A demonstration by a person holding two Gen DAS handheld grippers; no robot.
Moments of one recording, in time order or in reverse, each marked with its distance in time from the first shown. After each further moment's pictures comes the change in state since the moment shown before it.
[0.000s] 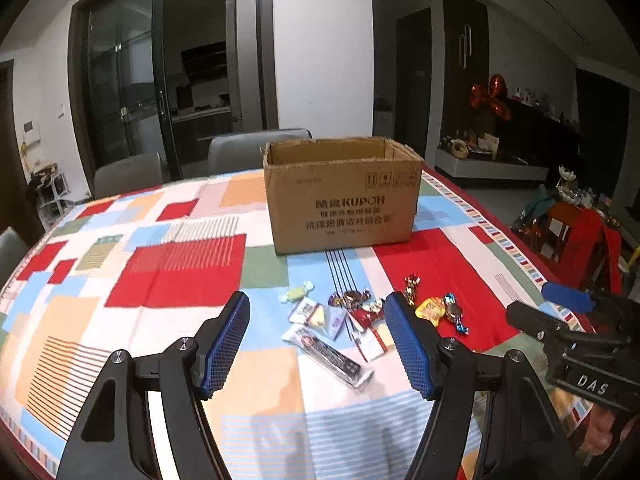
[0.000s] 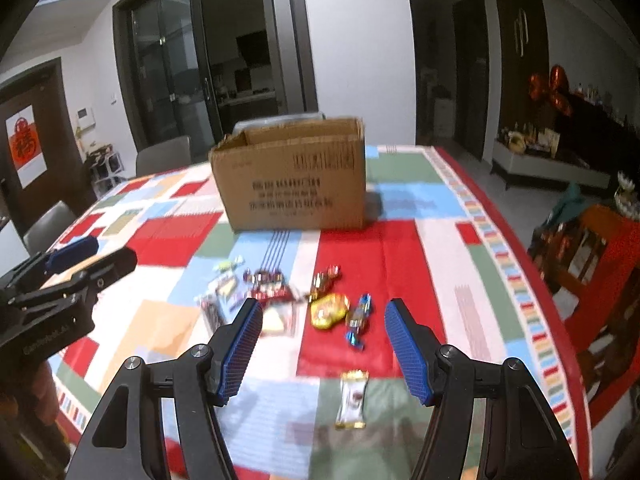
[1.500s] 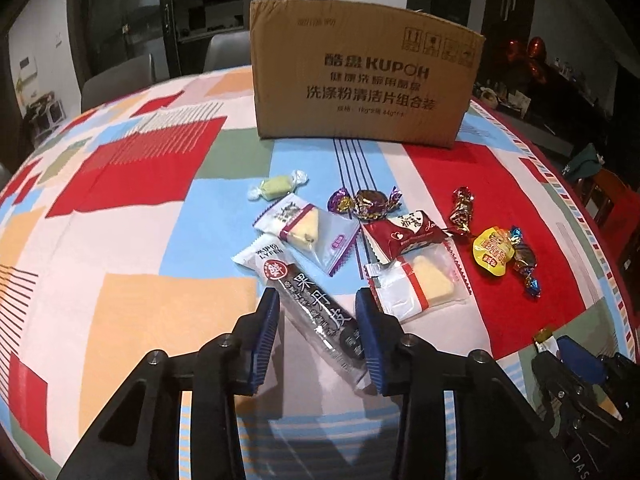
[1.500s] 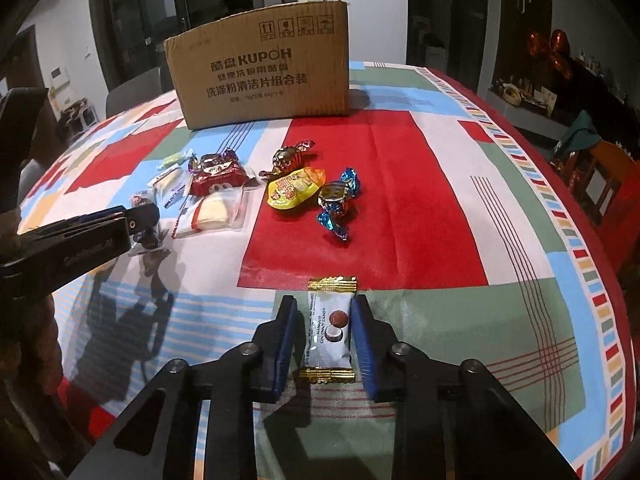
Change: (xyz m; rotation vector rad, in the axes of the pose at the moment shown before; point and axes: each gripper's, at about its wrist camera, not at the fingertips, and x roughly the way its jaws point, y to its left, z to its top) left arm 0.131 -0.006 -0.058 -0.108 0.276 0.028; right arm 0.076 -0.010 -0.071 -0.007 0.183 -0.071
